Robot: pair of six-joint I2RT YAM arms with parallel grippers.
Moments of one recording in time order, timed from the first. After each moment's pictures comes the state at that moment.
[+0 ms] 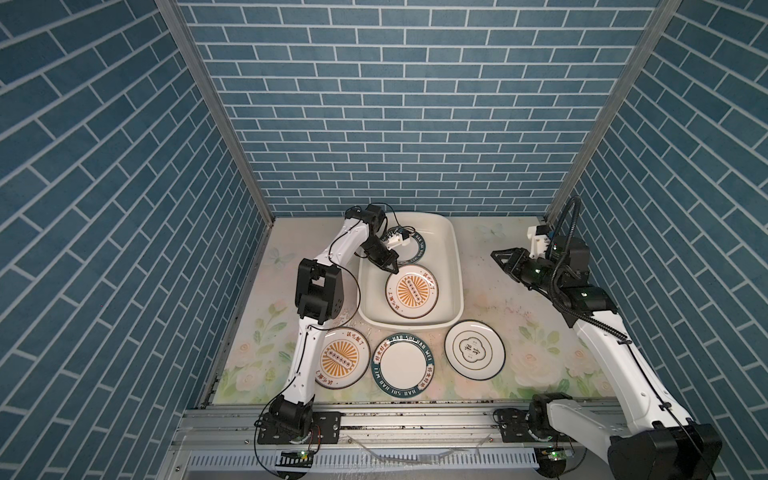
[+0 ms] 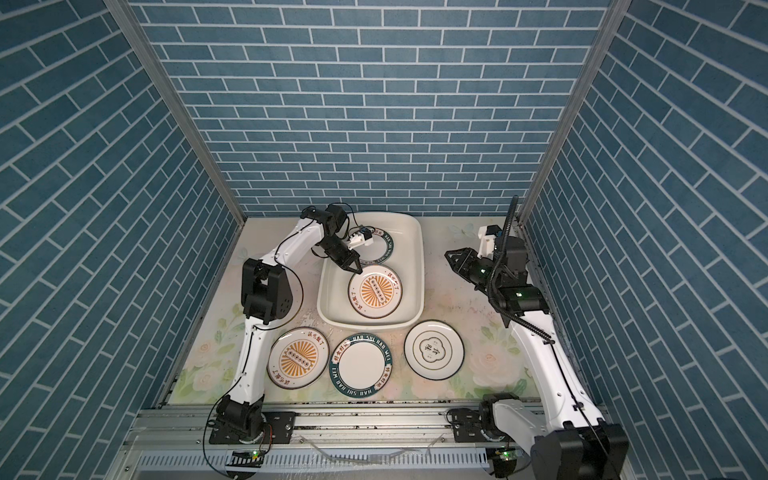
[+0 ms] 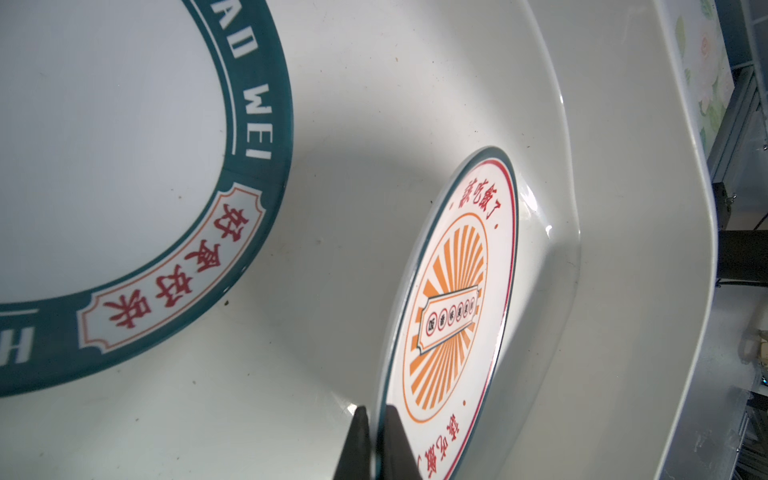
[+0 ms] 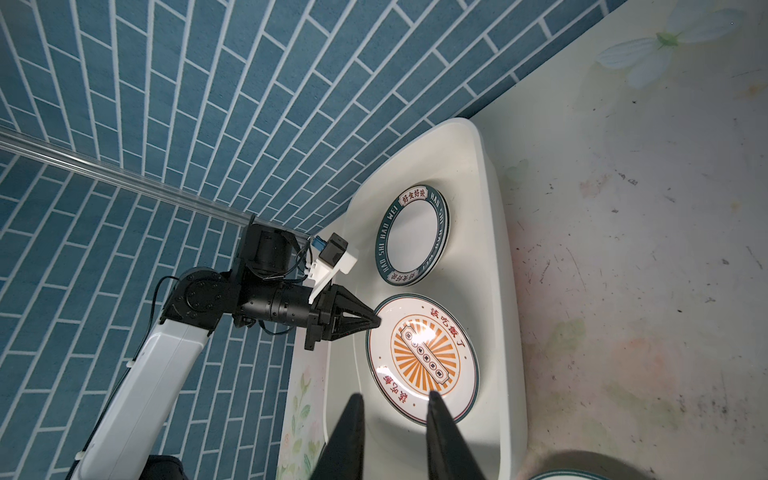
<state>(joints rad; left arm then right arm) -0.35 2.43 2.29 -1.34 0.57 0.49 0.15 1.07 1.00 -0.38 -0.48 0.73</state>
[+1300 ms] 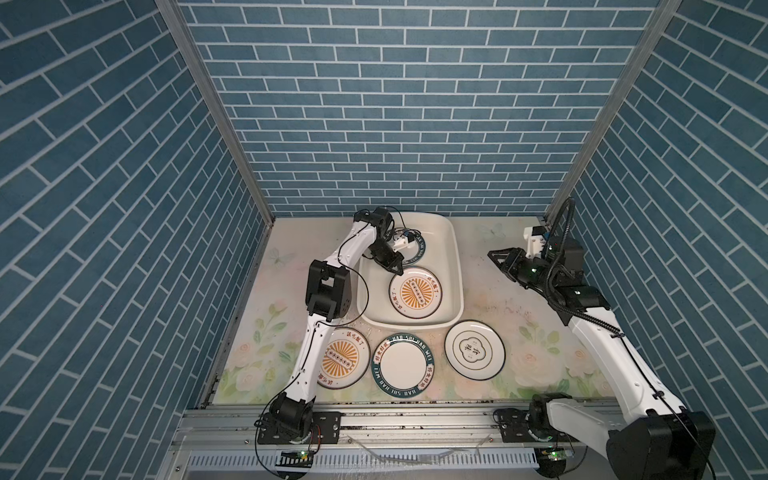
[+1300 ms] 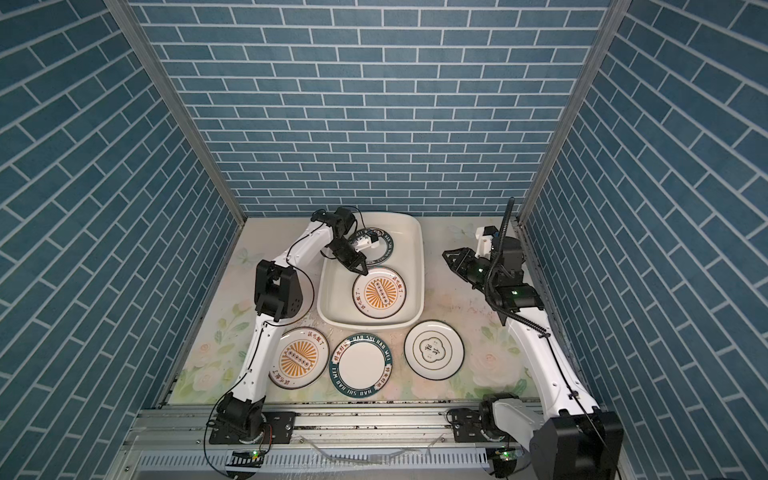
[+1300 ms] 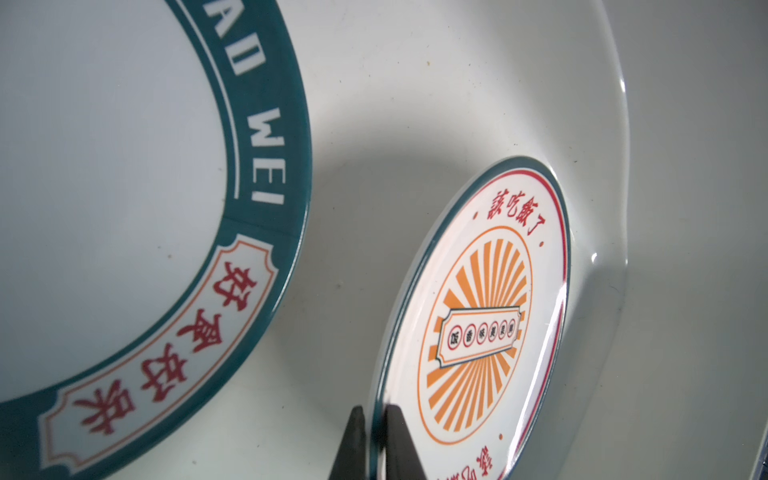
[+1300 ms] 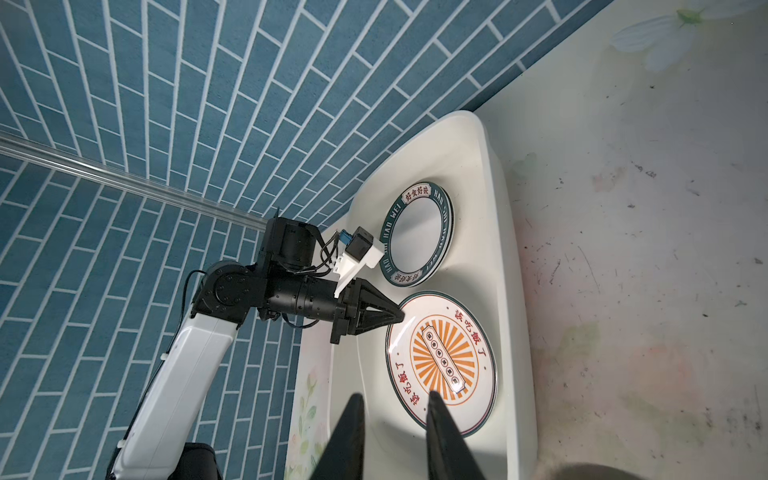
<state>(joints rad) -0.37 2.56 2.42 -1.34 0.54 0.48 0.15 1.10 0.97 -0.30 -0.51 0.76</state>
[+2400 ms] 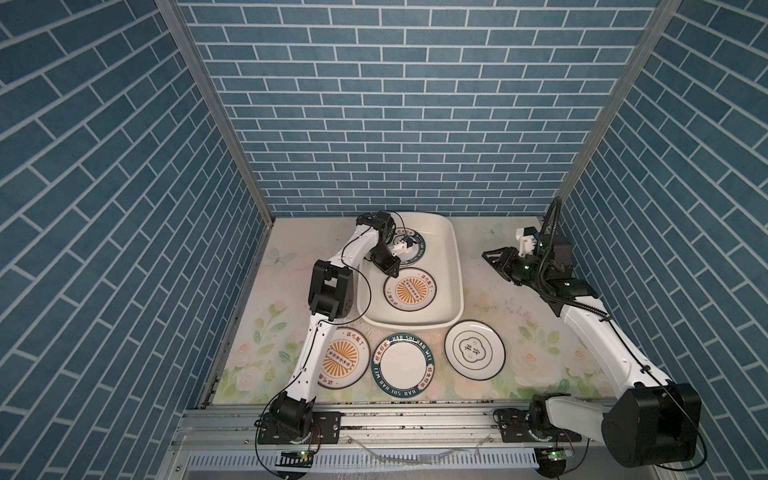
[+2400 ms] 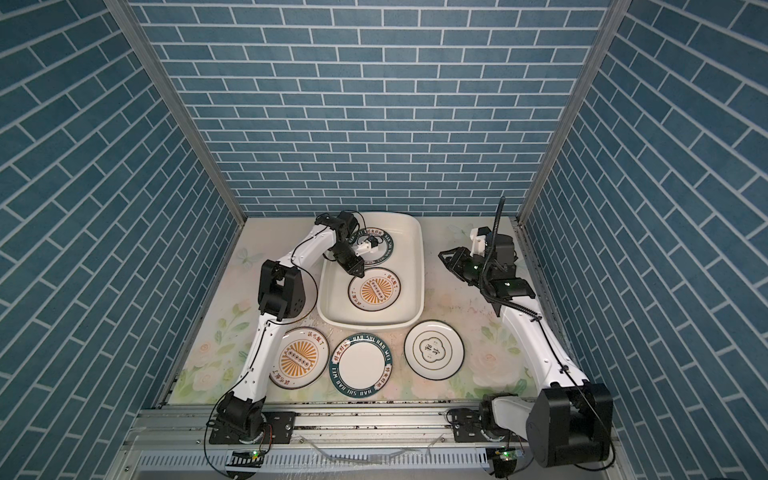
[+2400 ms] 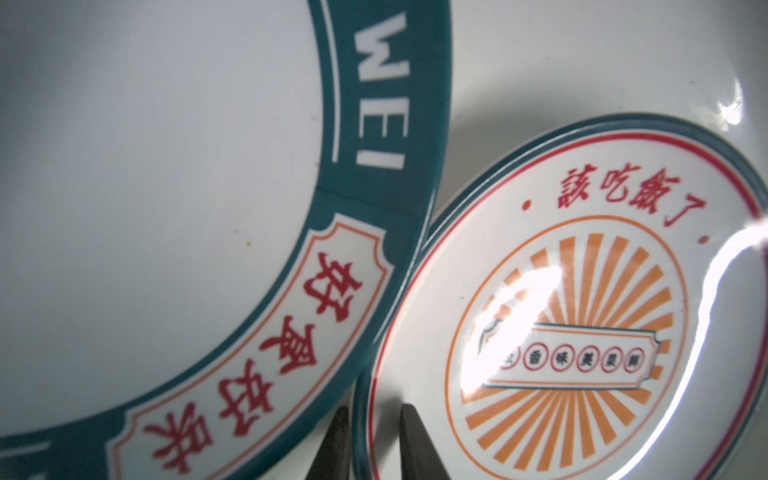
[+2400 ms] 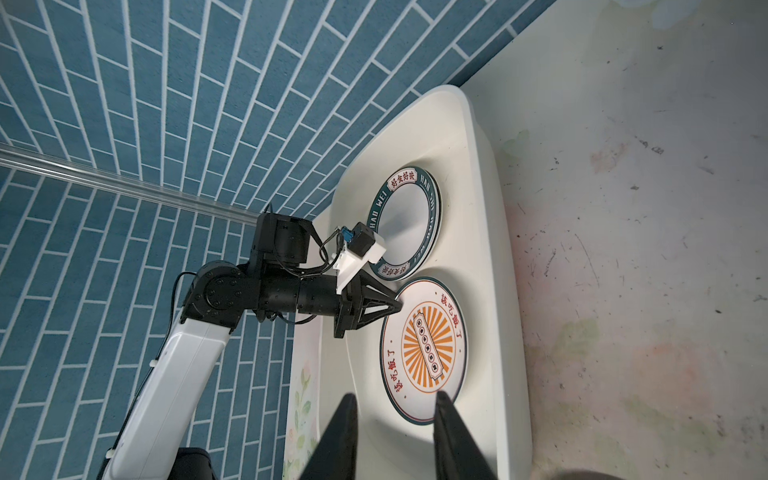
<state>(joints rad) -0.37 2.60 2.42 -1.28 0.37 0.52 0.15 1.22 0.97 -0.27 -0.53 0.77</state>
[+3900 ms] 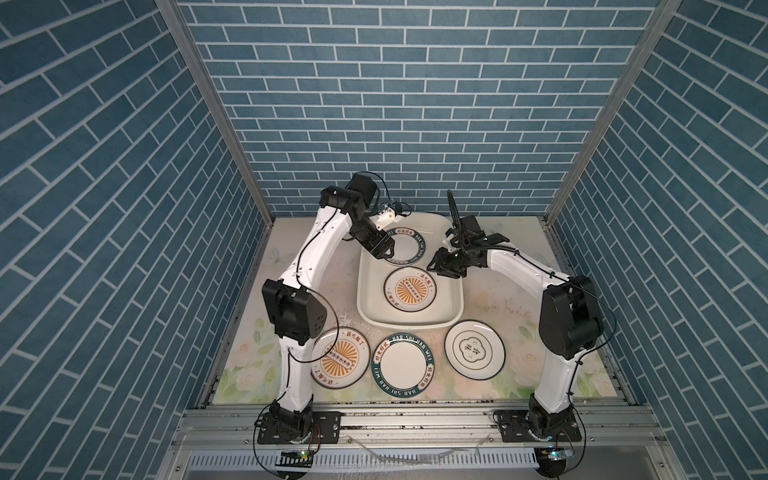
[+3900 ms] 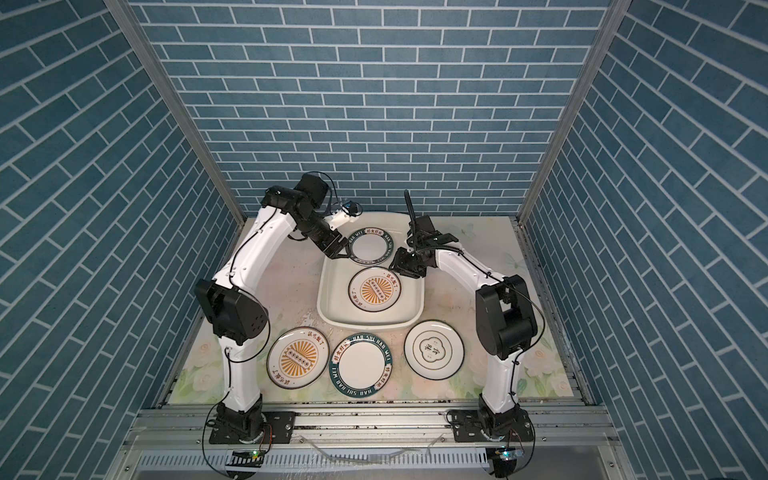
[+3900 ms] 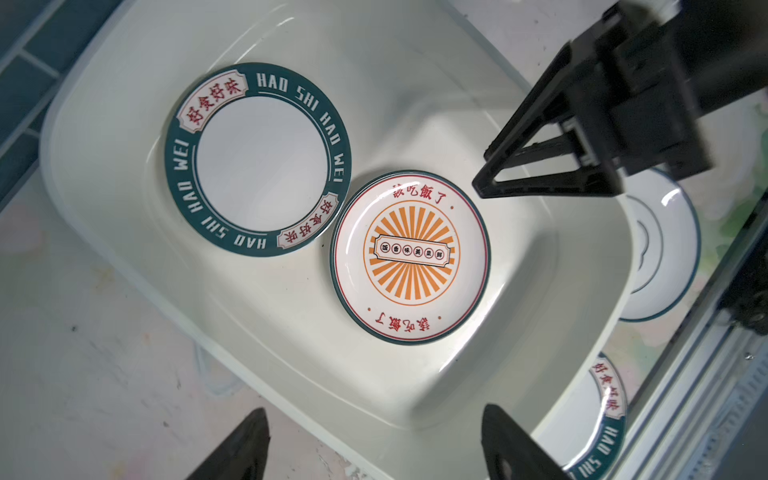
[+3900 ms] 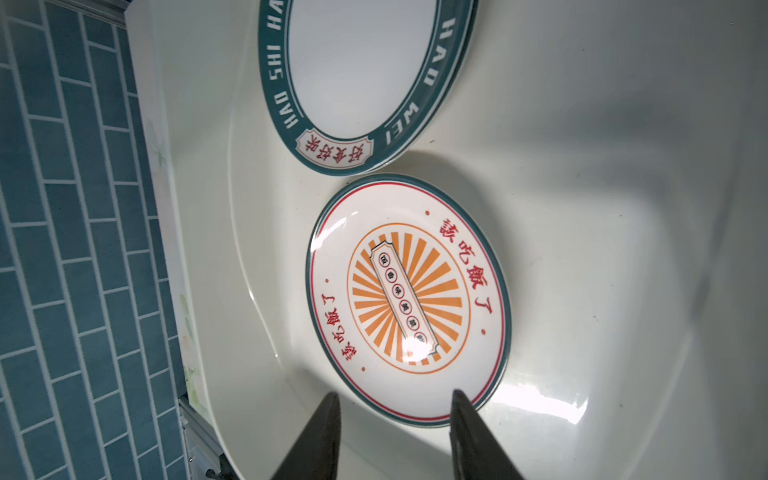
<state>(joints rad) -0.35 2.03 2.29 -1.43 0.33 0.44 0.48 1.91 1.53 -0.67 -0.41 0.57</state>
